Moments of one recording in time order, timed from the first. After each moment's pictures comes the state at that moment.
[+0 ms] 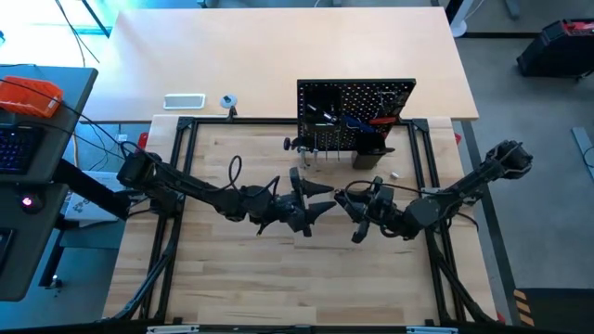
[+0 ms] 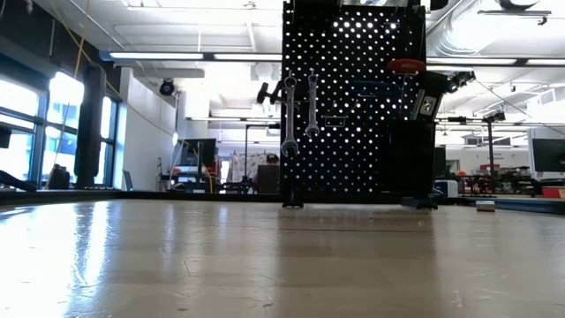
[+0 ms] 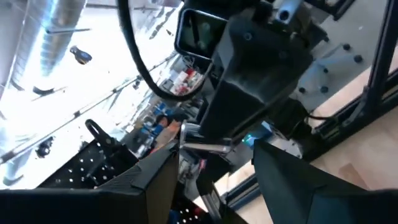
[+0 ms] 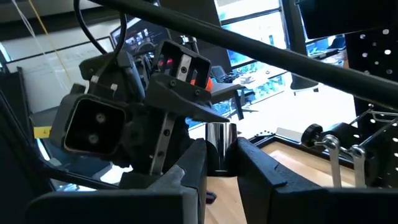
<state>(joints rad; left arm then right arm) -0.25 1.71 1.14 0.72 -0.46 0.96 0.53 1.25 0.71 0.73 0.92 0.16</state>
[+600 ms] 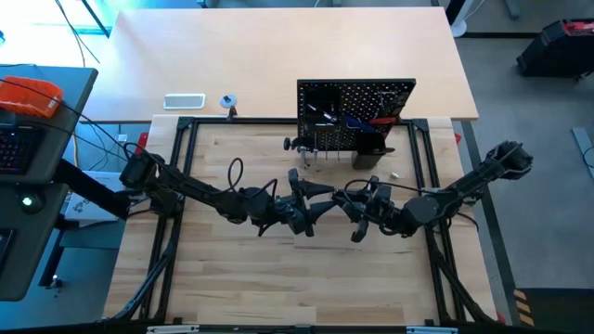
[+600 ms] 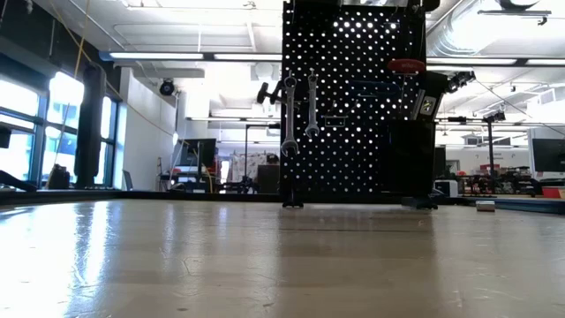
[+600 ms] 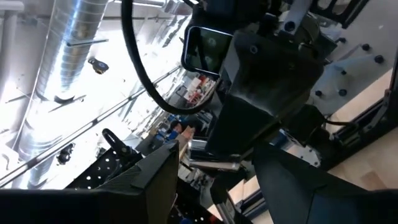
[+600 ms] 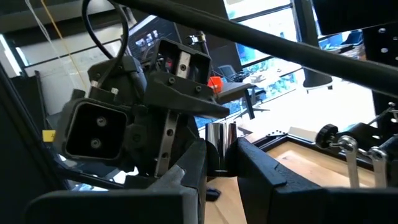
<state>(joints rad) -0.25 1.74 1.14 0.82 -0.48 1.03 0.50 1.26 0.71 0.73 0.85 0.19</state>
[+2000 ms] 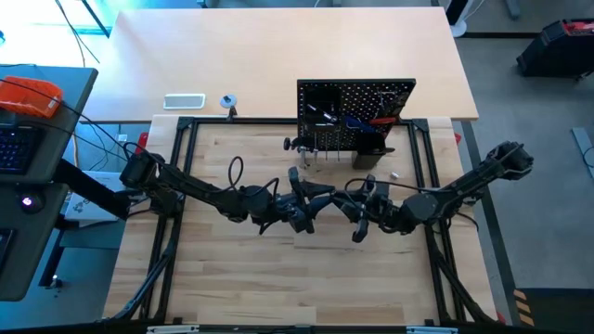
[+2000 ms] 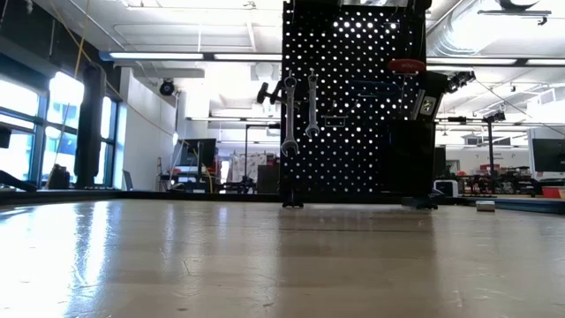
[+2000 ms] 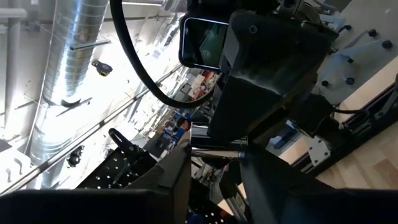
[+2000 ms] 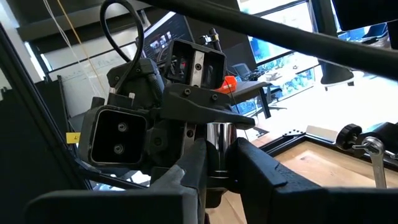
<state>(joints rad) -0.24 1.74 1.14 0.81 -0.48 1.09 0.47 1.26 0.71 0.74 0.76 0.23</state>
